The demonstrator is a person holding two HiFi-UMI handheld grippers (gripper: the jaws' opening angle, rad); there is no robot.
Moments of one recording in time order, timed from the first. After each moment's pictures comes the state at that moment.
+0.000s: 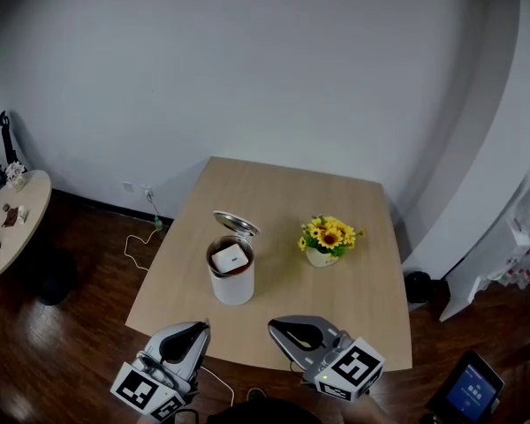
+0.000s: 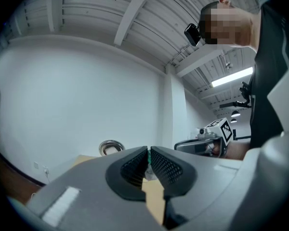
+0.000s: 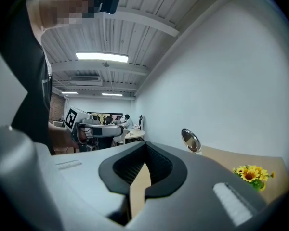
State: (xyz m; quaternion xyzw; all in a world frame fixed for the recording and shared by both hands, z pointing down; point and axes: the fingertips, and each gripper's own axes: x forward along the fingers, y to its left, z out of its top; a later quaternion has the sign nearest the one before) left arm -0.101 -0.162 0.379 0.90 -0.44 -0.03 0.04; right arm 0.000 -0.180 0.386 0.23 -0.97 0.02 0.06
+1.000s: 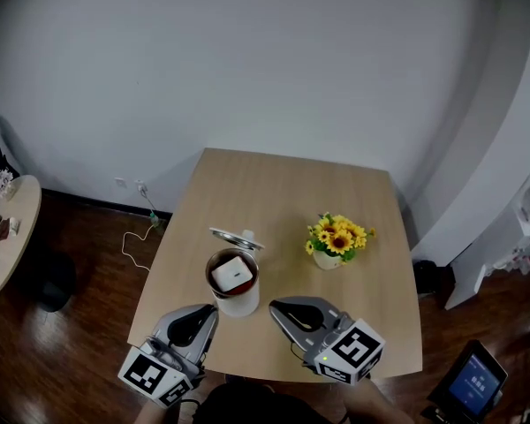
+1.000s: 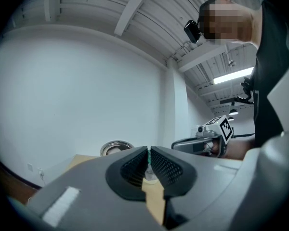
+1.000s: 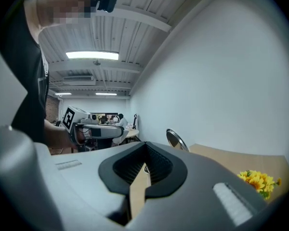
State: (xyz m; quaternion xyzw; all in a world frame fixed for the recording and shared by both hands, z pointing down) left arm -0.106 -0.274 0.388 0.91 -0.42 -0.01 0.05; right arm -0.015 -0.288 0.394 0.25 -0.96 0.04 0.06
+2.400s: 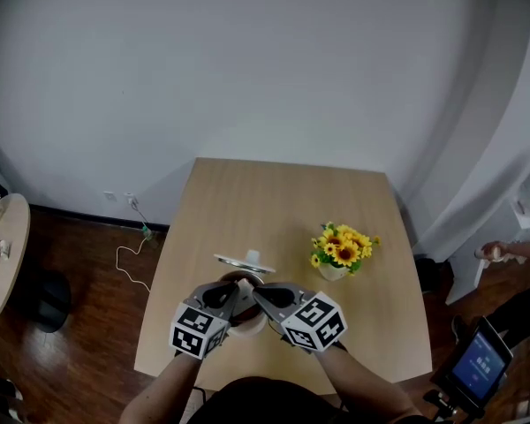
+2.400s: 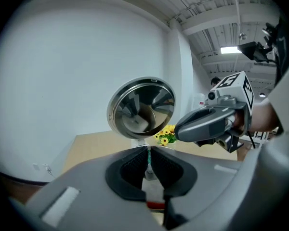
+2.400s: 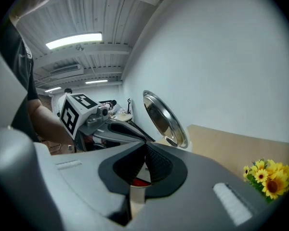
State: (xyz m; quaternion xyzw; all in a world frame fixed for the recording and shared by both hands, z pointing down) left arm -0.104 -0.430 0.517 0.90 -0.39 0.18 0.09; right arm -0.071 -0.406 0.489 0.27 -0.94 0.11 0.15
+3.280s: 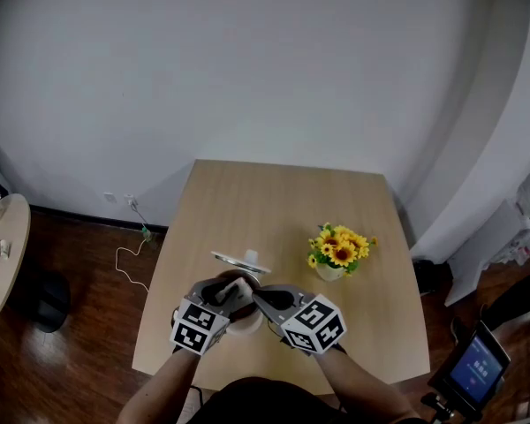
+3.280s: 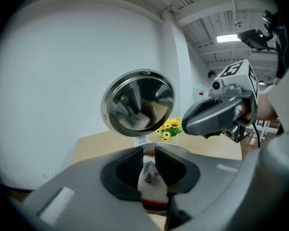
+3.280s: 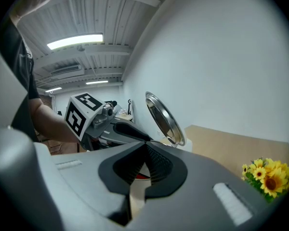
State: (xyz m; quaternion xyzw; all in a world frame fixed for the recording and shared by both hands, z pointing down) left arm -0.102 -0.435 0.524 0.89 -0.39 0.23 0.06; right arm -0.066 -0.399 0.488 0.27 -0.94 0.11 0.15
